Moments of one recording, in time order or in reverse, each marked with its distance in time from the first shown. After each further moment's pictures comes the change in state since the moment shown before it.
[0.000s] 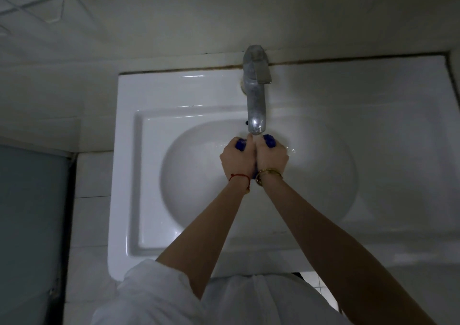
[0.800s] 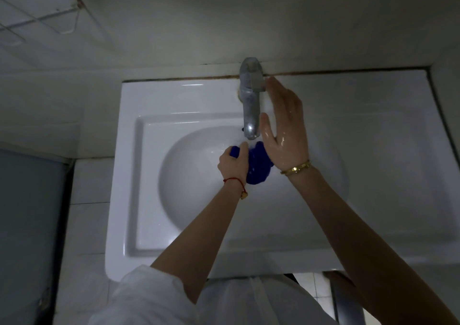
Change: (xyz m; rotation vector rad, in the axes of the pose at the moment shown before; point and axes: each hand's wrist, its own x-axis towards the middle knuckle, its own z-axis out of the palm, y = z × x) left_hand -0.008 0.001 -0.007 -0.134 -0.061 -0.116; right_hand -0.010 -0.080 -0.076 -0.373 -0.088 -1.175
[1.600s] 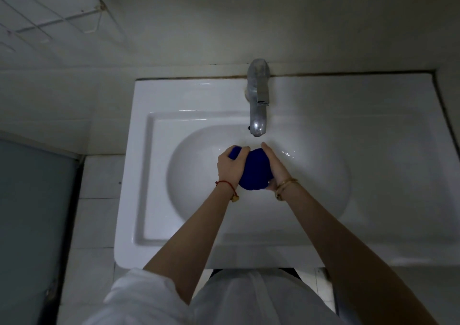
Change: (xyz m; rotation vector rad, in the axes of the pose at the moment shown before) left_hand -0.004 -0.005 -0.030 -0.023 -0.153 0.069; right_hand -0.069 0.019 0.055 0.980 -0.424 1.482
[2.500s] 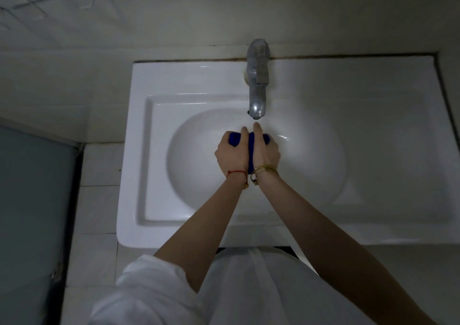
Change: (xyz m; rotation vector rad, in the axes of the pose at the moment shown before) left_hand -0.029 0.007 0.014 0.058 0.327 0.095; right_hand -0.023 0.012 0.044 -0.175 0.425 -0.380
